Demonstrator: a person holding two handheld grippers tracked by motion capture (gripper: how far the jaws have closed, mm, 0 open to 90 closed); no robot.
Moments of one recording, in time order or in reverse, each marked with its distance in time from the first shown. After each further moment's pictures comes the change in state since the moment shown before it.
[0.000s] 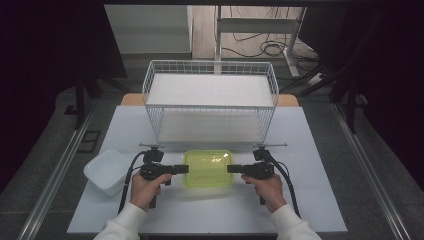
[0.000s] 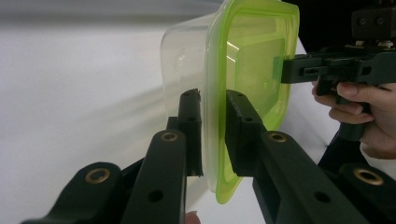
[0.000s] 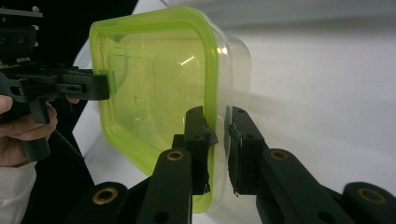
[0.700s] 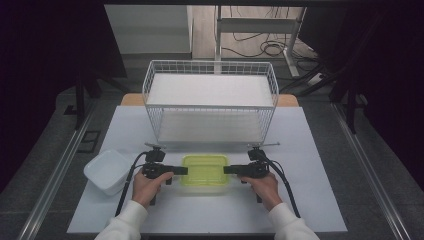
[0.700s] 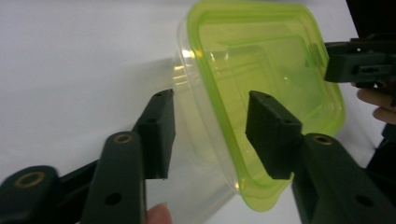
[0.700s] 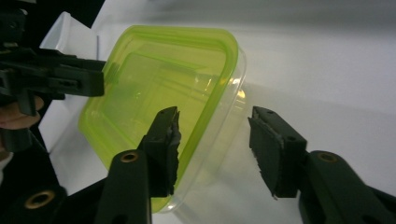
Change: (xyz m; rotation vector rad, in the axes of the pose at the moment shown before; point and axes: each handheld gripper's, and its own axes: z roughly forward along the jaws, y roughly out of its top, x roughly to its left) left arm 0.031 0.001 0.024 0.099 0.082 -0.057; right arm -0.013 0.001 0.023 0.056 -0.063 -0.005
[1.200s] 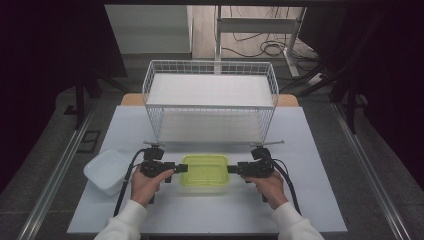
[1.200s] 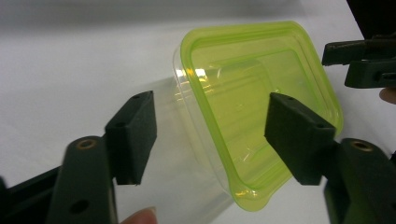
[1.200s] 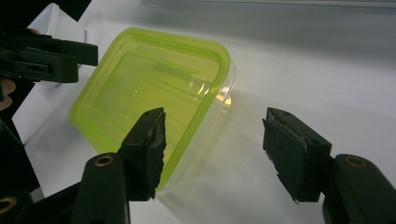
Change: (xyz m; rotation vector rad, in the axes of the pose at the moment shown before) left arm -0.010 0.003 -0.013 -0.054 0.069 0.059; right arm 0.010 0.003 -0.019 -0.017 -0.089 -0.102
